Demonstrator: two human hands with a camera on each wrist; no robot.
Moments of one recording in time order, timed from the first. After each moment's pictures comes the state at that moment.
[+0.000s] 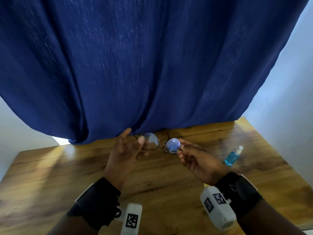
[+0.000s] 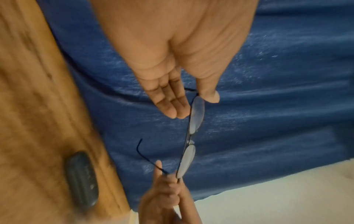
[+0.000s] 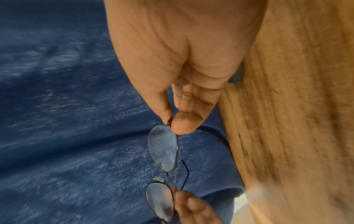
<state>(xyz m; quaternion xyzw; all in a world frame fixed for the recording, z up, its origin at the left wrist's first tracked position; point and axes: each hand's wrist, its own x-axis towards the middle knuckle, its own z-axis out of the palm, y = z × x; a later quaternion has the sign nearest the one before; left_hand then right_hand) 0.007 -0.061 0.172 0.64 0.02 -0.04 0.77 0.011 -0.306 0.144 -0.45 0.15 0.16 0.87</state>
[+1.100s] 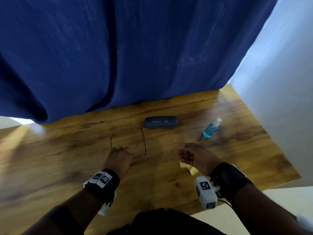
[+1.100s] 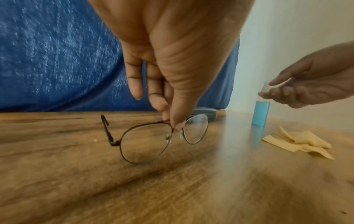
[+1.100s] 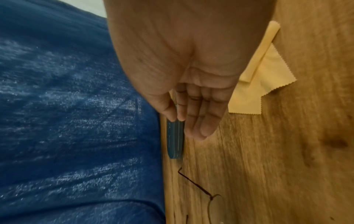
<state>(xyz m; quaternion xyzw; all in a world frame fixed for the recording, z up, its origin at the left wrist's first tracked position) 0.022 -0.123 0.023 0.95 -0.24 -0.16 -0.12 -0.007 -0.427 0.029 -0.53 0.30 0.23 0.76</state>
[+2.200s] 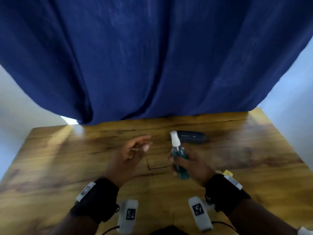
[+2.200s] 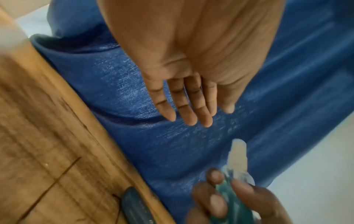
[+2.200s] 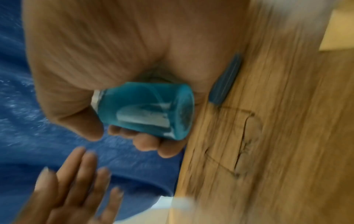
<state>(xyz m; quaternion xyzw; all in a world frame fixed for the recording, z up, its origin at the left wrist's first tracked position) -0.020 -0.062 0.135 0.82 -0.07 -0.01 0.57 -0.006 -0.309 0.089 -0.67 -0.06 0.23 0.70</state>
